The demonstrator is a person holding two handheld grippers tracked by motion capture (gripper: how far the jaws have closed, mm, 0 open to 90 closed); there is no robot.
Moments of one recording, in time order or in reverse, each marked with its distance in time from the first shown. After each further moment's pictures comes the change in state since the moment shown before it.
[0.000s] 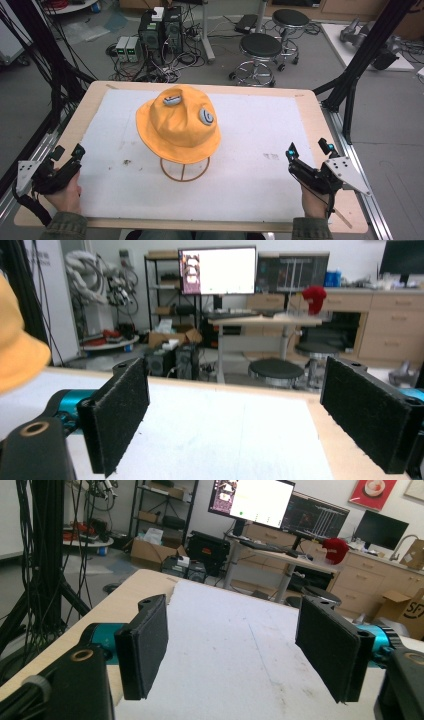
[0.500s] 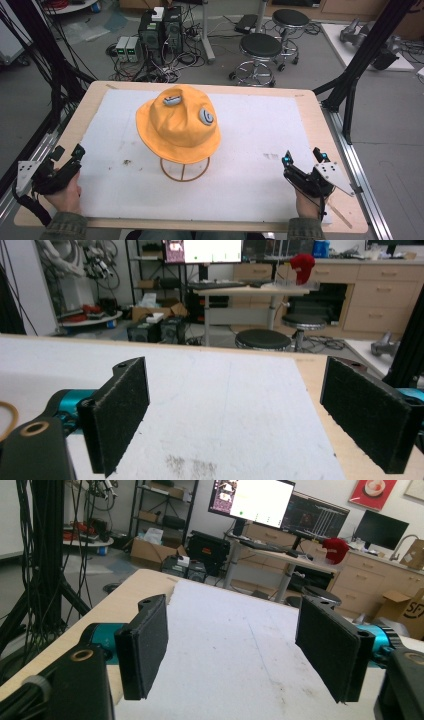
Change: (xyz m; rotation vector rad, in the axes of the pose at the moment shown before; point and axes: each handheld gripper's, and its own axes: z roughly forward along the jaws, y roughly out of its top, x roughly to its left) left arm 0.000 0.000 0.000 0.002 0.000 -0.002; right arm -0.004 -0.042 0.010 0.092 -0.059 -0.009
